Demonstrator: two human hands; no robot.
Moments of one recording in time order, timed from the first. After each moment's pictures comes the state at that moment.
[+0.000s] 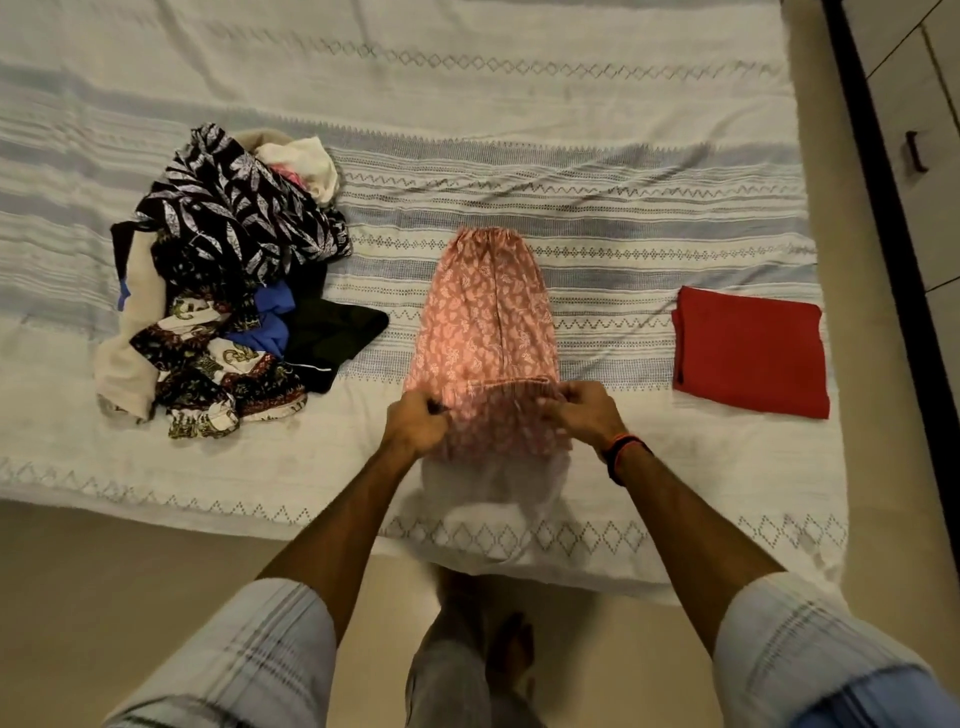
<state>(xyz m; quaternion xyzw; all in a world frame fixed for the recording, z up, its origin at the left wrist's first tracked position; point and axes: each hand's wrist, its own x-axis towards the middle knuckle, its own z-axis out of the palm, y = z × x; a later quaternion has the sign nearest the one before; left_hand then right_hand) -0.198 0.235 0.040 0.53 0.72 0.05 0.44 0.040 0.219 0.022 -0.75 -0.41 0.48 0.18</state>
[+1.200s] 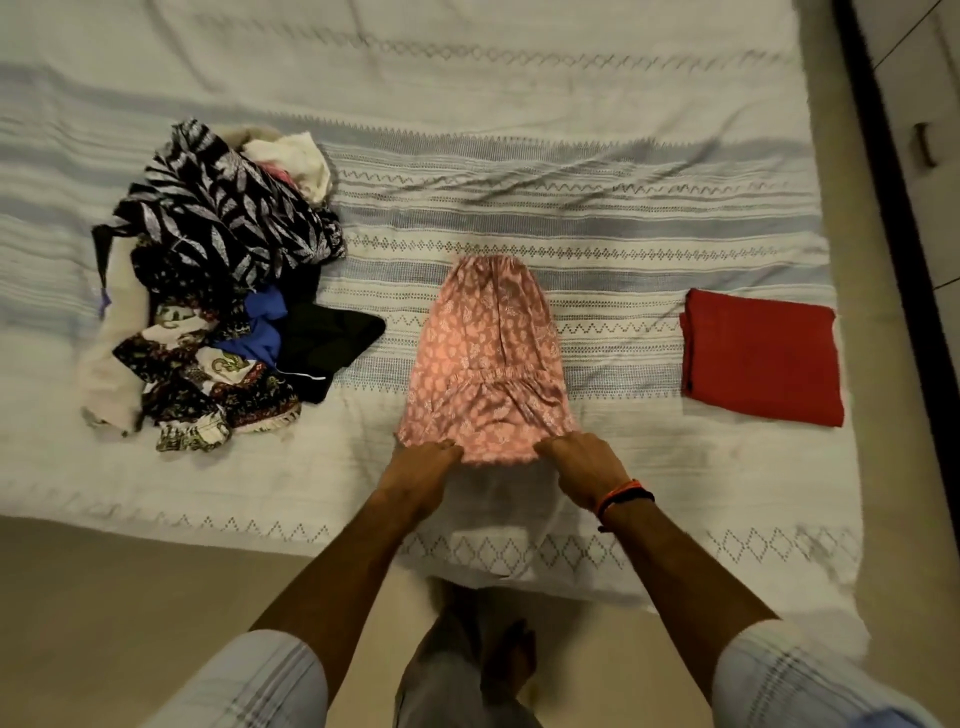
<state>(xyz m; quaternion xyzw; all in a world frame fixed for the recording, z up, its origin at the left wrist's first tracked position) -0.202 0.210 0.016 0.80 0.52 -0.15 0.26 0.029 0.196 0.005 -0.60 -0.76 0.21 -0.15</state>
